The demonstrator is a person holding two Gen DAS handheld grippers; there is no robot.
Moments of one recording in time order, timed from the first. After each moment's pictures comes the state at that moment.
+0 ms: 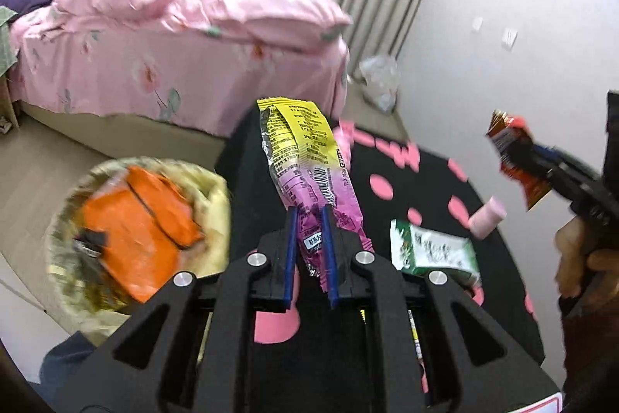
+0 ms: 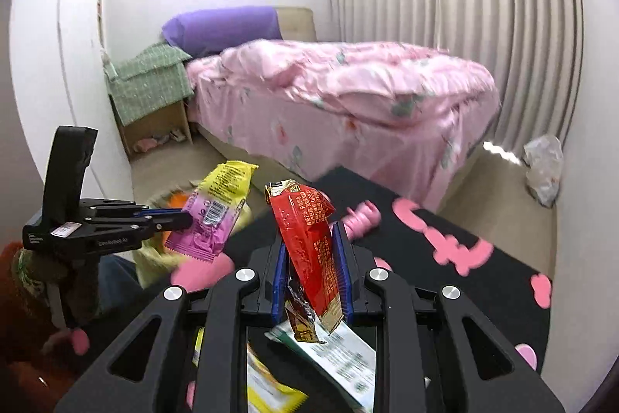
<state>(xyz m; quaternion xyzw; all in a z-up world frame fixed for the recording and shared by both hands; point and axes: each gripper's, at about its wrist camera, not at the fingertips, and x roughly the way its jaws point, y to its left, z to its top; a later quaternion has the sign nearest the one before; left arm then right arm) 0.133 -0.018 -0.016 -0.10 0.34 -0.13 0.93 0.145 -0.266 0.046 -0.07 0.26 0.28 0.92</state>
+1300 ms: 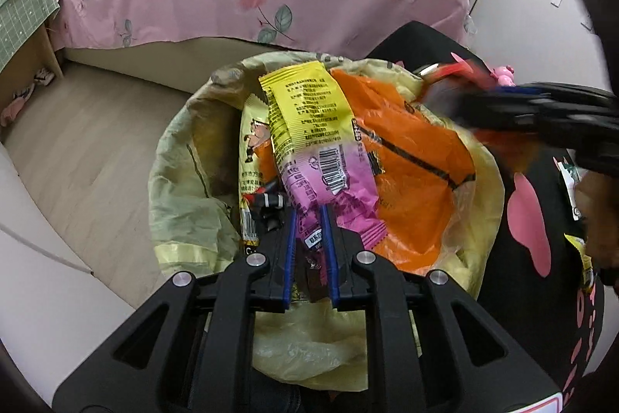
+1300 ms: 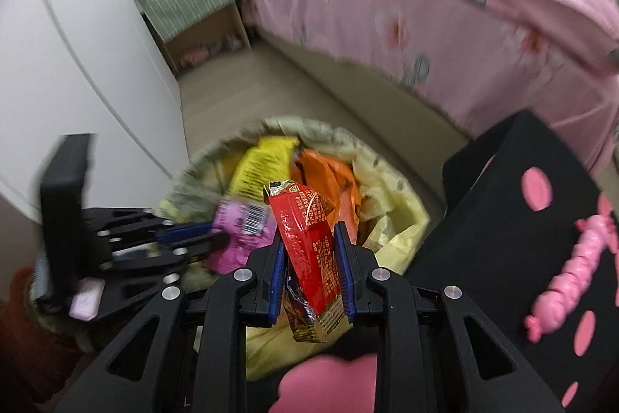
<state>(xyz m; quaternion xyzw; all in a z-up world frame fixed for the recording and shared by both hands) 0.165 0.124 -0.135 -0.09 0.46 -0.04 0.88 0.262 -0.013 -0.076 -0.11 0.47 0.37 0.80</state>
